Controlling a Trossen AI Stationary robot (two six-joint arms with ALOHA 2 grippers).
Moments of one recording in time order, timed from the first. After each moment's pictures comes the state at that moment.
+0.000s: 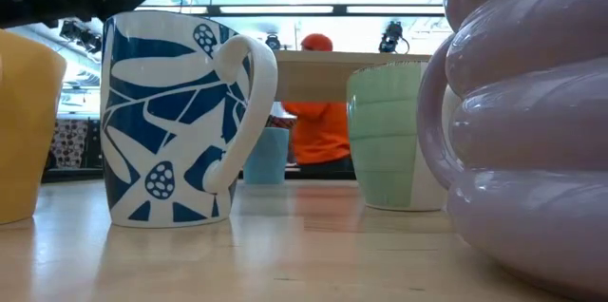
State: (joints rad) left arm -0.16 0.25 0.07 0.46 -0.21 -0.15; right arm 0.70 0.00 0.05 0.13 0.46 -0.34
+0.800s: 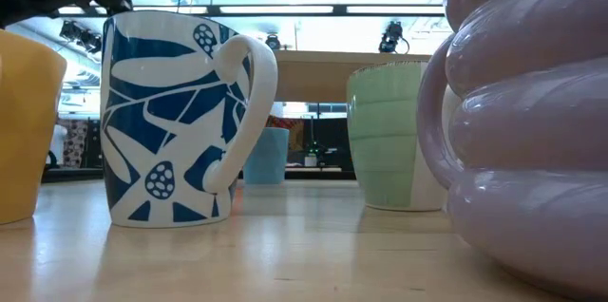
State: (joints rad) left arm -0.16 0.25 0.07 0.53 -0.10 0.01; right arm 0.70 0.14 0.18 0.32 0.71 -0.20
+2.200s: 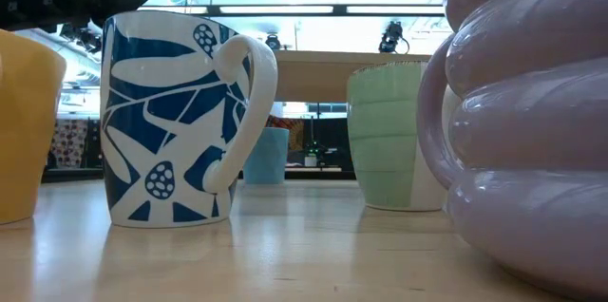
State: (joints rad) left arm -0.16 0.25 0.07 0.36 -0.10 -0.08; right arm 0.46 1.24 1.09 -0.47 0.56 0.24
